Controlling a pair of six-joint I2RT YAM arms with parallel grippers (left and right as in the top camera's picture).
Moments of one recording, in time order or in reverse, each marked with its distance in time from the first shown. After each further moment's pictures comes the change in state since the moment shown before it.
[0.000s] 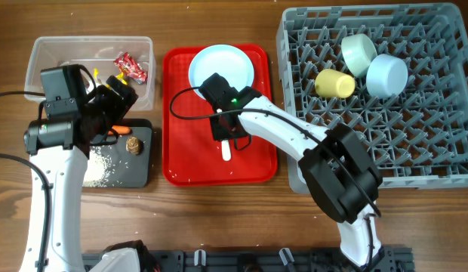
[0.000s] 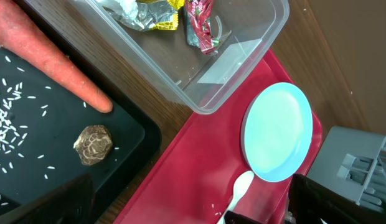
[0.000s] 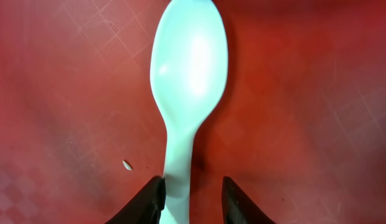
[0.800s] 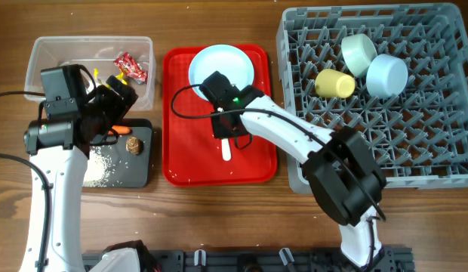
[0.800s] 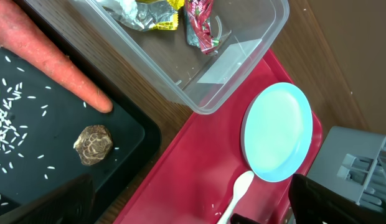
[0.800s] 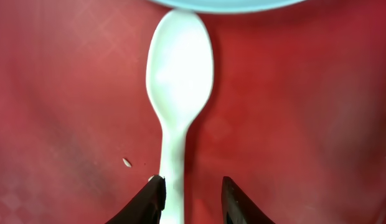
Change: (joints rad) left arm 0.000 0.000 0.000 0.000 0.000 0.000; right arm -0.001 -0.022 0.000 -0.015 0.024 0.011
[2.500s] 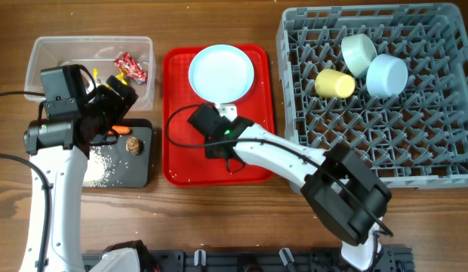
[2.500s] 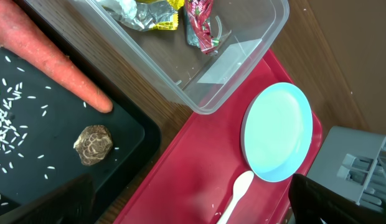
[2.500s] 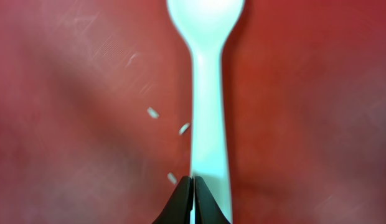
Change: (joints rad) left arm 0.000 0.000 0.000 0.000 0.000 0.000; right arm 0.131 -0.093 -0.196 0.159 0.109 0.262
